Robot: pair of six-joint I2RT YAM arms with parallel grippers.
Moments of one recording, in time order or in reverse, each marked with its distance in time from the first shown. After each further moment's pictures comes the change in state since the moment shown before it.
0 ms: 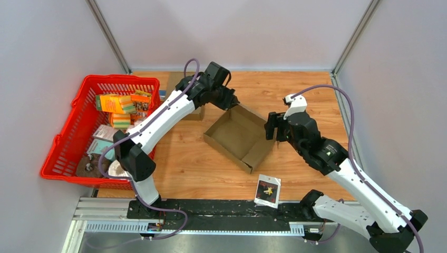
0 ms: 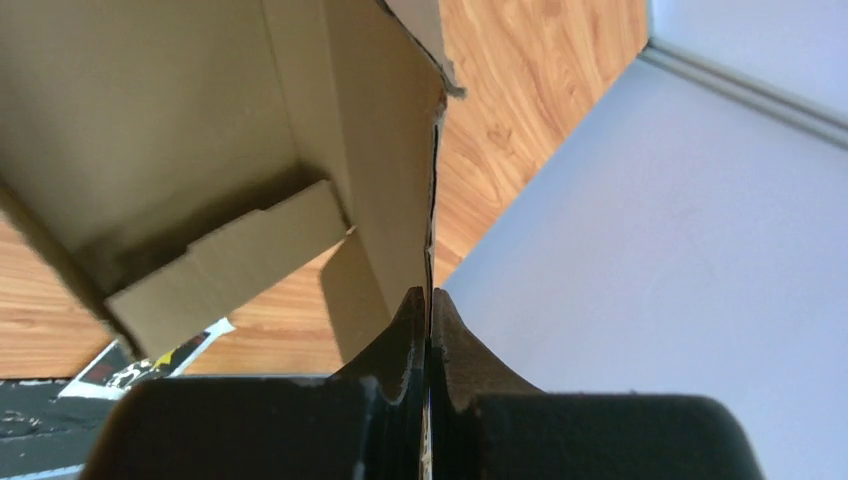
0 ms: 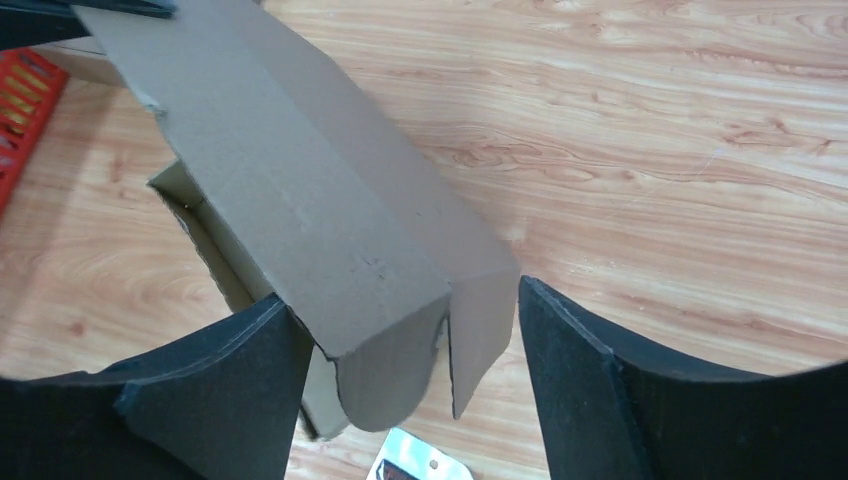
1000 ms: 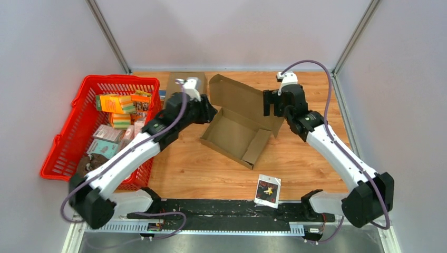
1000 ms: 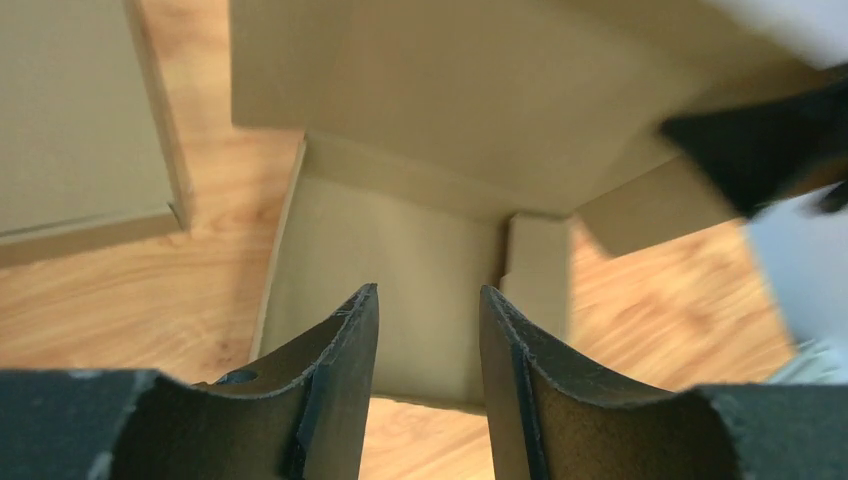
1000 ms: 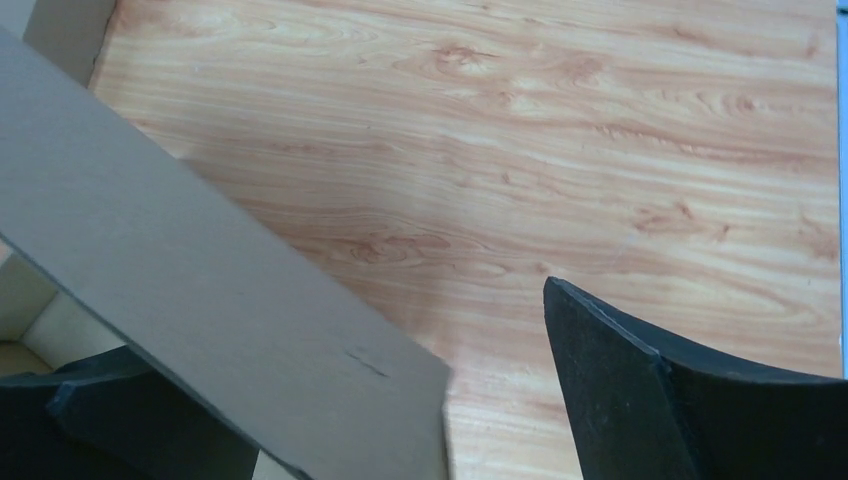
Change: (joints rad) left arm 0.073 -0.644 -0.819 0.698 -0.029 1.127; right arm -0.277 0.358 0.079 0.254 -0.079 -0.190
